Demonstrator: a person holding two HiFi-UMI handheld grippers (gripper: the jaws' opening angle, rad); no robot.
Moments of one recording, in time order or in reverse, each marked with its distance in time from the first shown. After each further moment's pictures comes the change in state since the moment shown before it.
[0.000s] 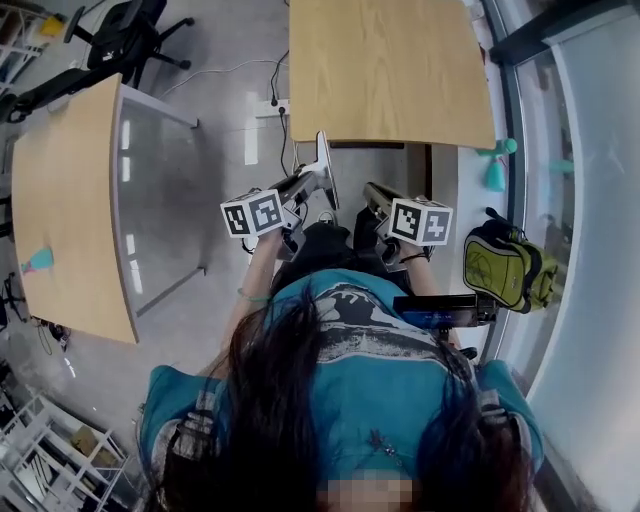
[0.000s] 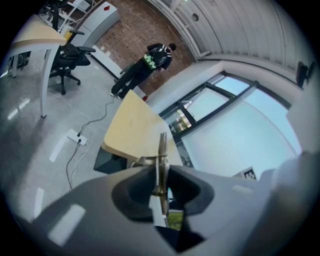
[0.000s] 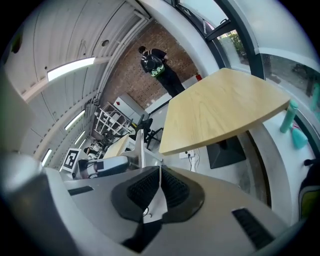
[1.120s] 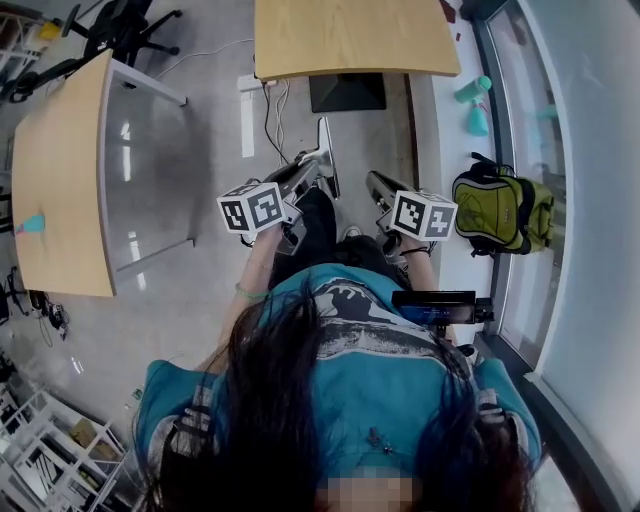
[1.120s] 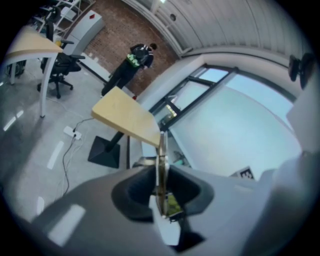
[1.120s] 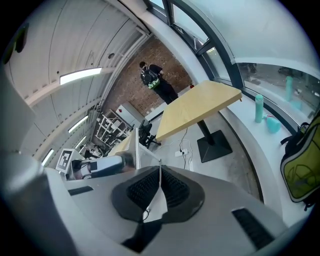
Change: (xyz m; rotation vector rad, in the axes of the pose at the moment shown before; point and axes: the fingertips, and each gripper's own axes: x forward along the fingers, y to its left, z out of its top) left arm -0.048 -0.124 -0.183 0.118 -0.012 -0.033; right arm -0.168 -0.040 -0.147 0.009 -0.104 -0.013
